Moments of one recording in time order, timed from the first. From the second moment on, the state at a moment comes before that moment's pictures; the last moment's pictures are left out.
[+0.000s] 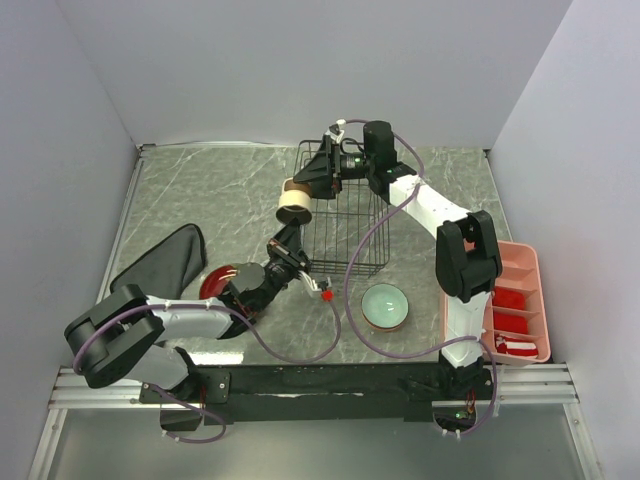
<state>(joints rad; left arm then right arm) -0.91 1.38 0.42 1.08 -0.26 1.70 0.40 1.98 1.60 0.12 -1.15 1.12</state>
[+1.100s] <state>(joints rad) -1.01 0.69 0.29 0.65 -0.23 1.49 0.35 2.04 1.99 -0.25 -0.81 0.50</state>
